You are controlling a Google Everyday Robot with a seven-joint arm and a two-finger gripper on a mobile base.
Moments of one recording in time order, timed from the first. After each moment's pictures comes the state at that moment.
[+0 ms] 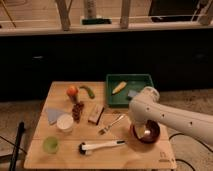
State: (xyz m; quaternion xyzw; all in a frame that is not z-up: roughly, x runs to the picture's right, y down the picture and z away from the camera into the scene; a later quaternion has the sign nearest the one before) arm 0.161 0.201 0.770 -0.29 -0.06 -0.18 0.94
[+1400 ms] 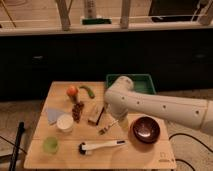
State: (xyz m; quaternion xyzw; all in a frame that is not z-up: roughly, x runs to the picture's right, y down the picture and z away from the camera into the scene) arm 0.056 0.179 0.757 -0.31 -0.10 -0.31 0.89
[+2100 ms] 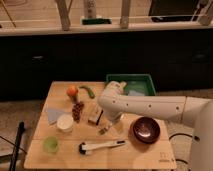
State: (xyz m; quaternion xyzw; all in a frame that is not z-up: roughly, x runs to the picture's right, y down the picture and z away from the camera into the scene) arm 0.053 0.203 0.805 -0.34 -0.07 -0.29 0.89
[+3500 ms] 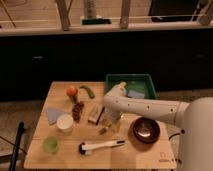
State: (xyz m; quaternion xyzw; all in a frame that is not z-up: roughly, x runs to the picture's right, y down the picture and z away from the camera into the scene) arm 0.045 0.218 0.856 -0.34 -0.13 -0.28 0.89
